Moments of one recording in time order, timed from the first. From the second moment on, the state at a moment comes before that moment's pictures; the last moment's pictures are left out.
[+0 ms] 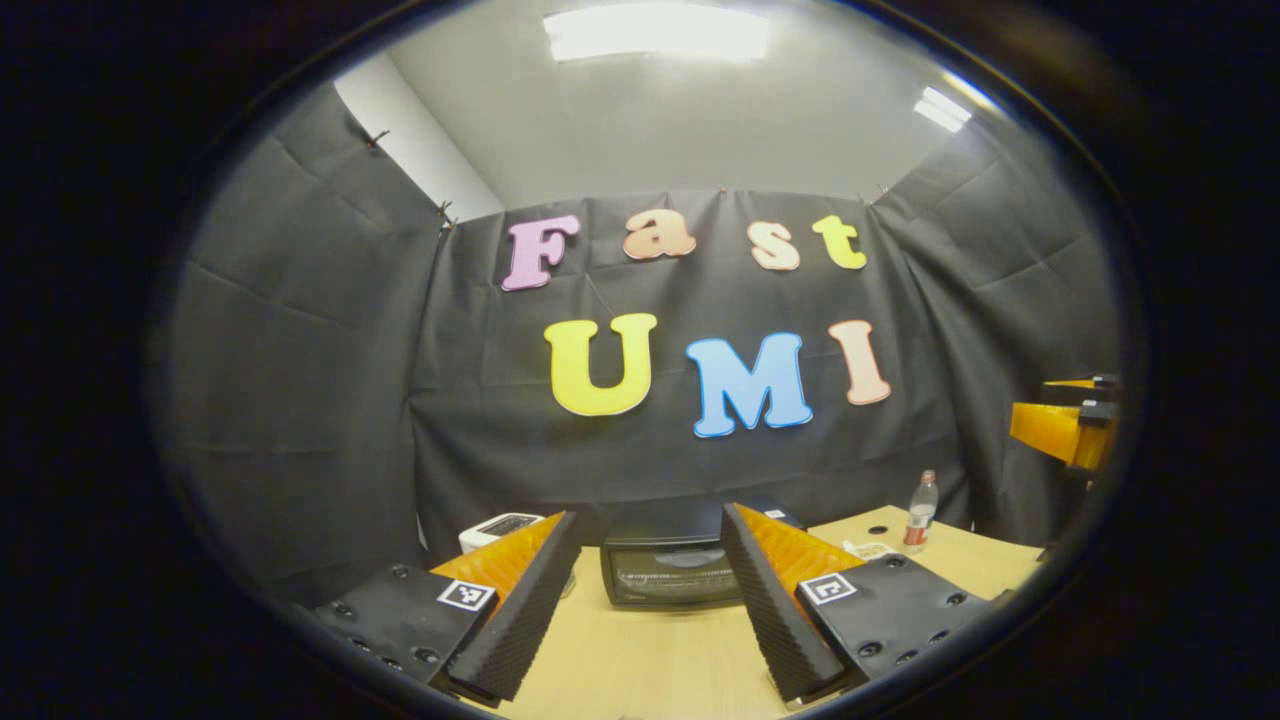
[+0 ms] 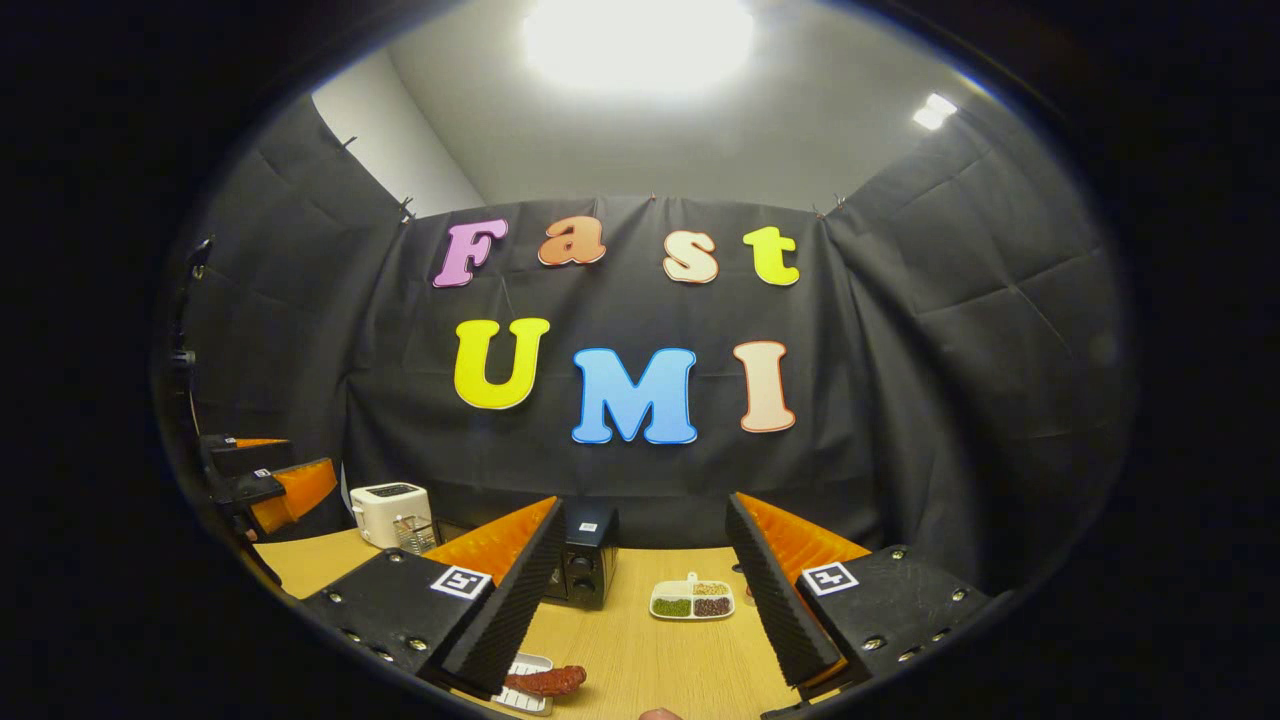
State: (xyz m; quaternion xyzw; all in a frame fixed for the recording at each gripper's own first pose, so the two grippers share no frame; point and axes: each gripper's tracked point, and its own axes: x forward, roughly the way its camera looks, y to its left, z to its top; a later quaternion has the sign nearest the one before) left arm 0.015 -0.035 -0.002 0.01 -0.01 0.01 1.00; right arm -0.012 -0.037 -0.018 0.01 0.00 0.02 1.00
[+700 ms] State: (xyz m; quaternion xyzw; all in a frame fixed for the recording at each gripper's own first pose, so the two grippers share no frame) left arm 0.159 -0.051 -0.055 0.00 0.02 -0.03 1.00; right arm 0.021 -0.057 -0.009 -0.01 -0.01 -0.05 1.00
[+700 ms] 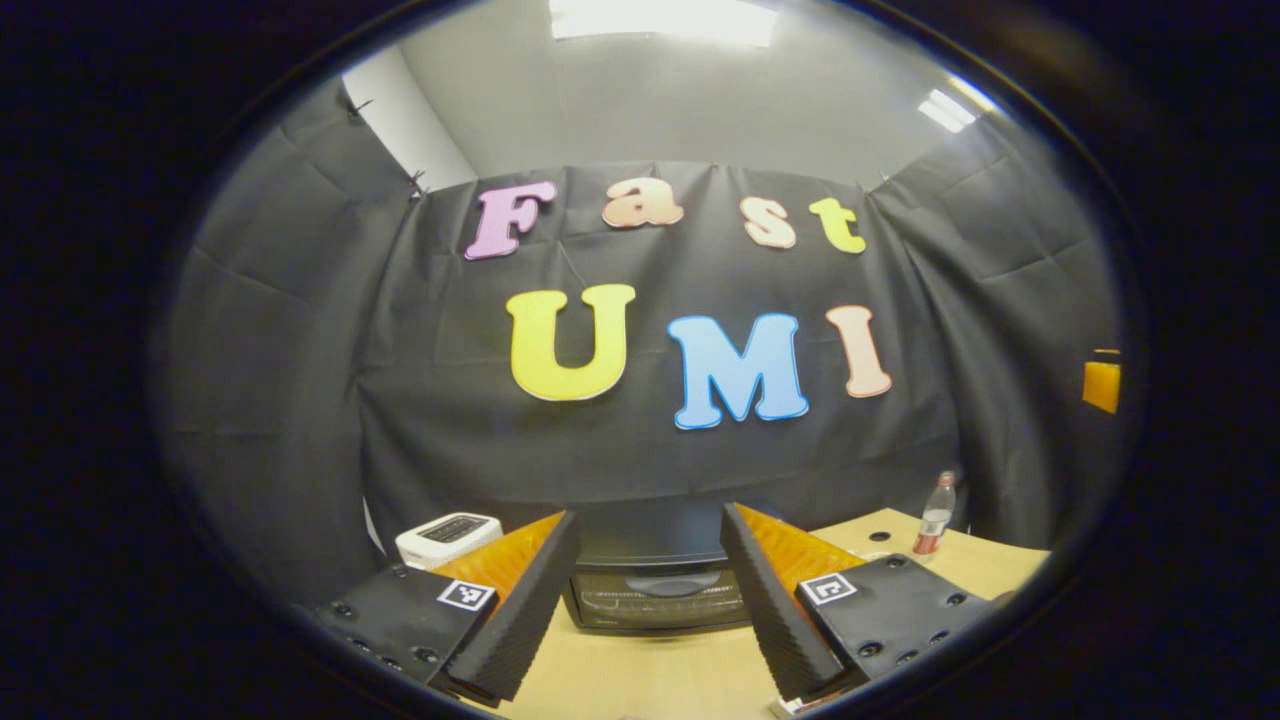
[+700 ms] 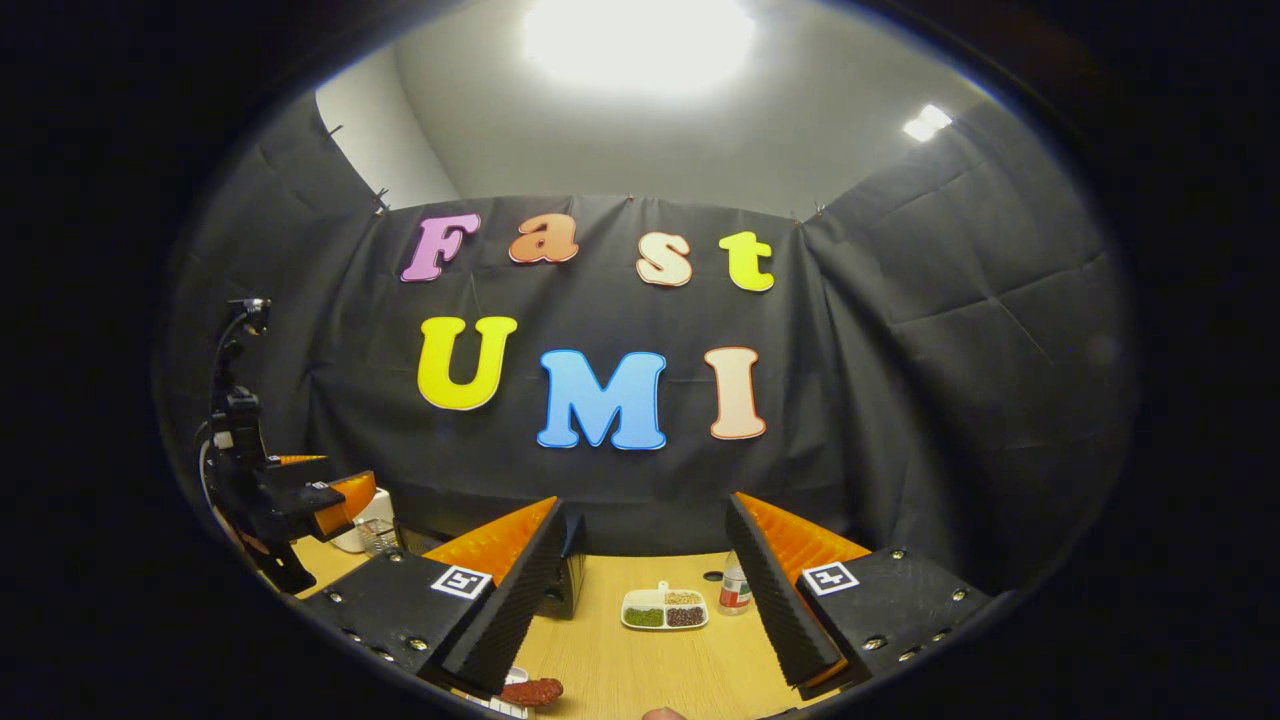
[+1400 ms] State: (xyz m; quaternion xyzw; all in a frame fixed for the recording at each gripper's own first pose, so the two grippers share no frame) left arm 0.285 -0.080 -0.164 0.00 0.08 -0.09 0.99; right arm 0.042 -0.070 -0.020 -0.06 0.03 -0.15 0.99
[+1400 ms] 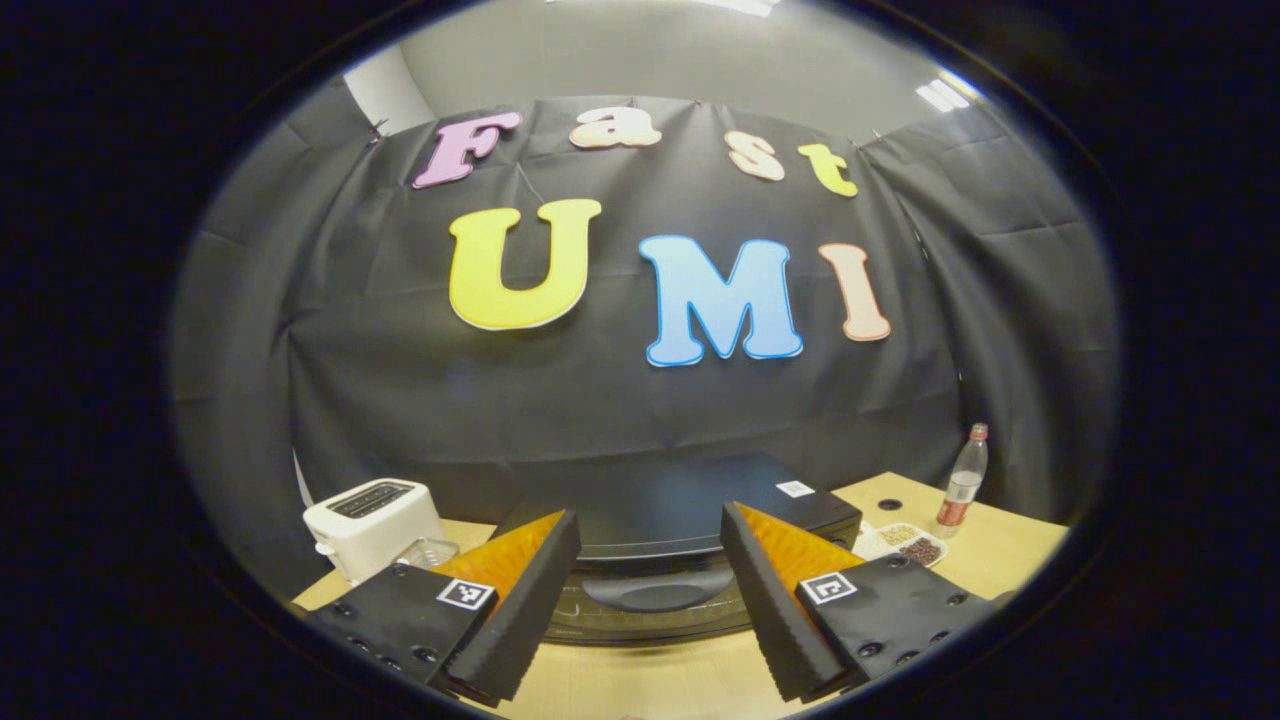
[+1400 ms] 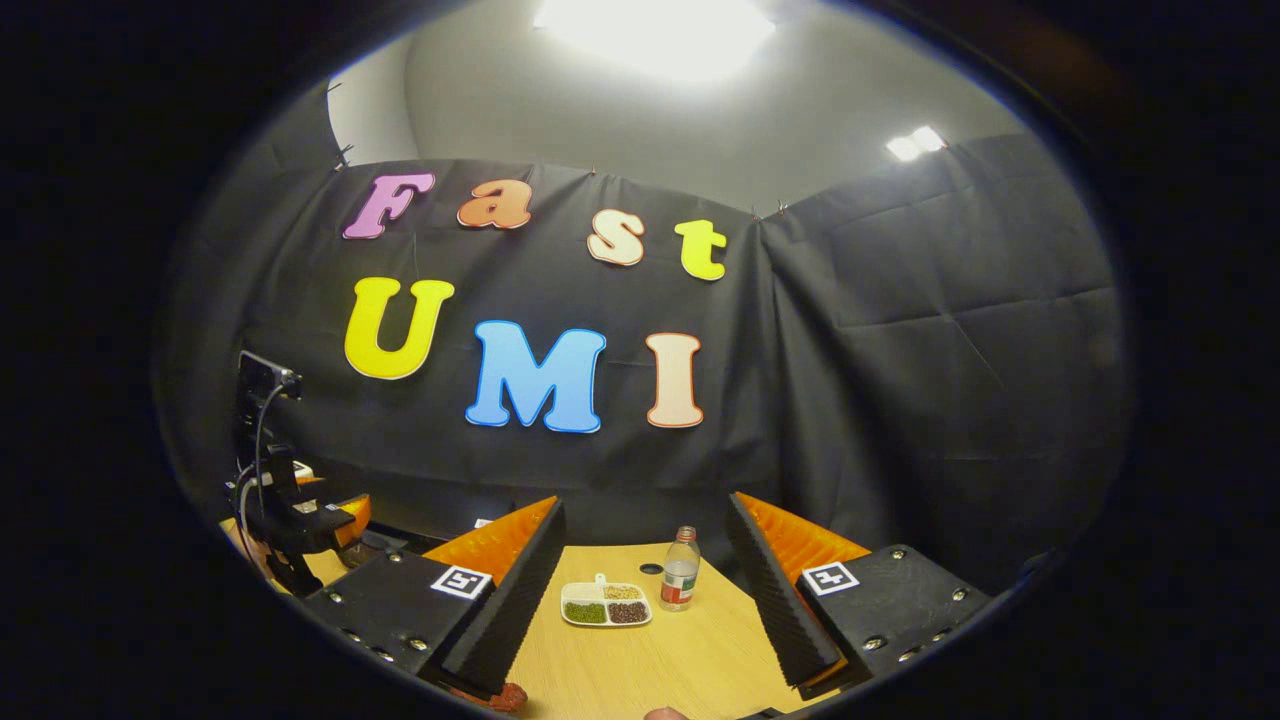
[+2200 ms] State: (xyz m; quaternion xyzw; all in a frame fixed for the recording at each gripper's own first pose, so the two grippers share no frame) left arm 0.319 -0.098 -0.236 0.02 0.12 -0.08 0.99; right arm 0.031 -0.071 -0.019 -0.08 0.04 -0.17 0.98
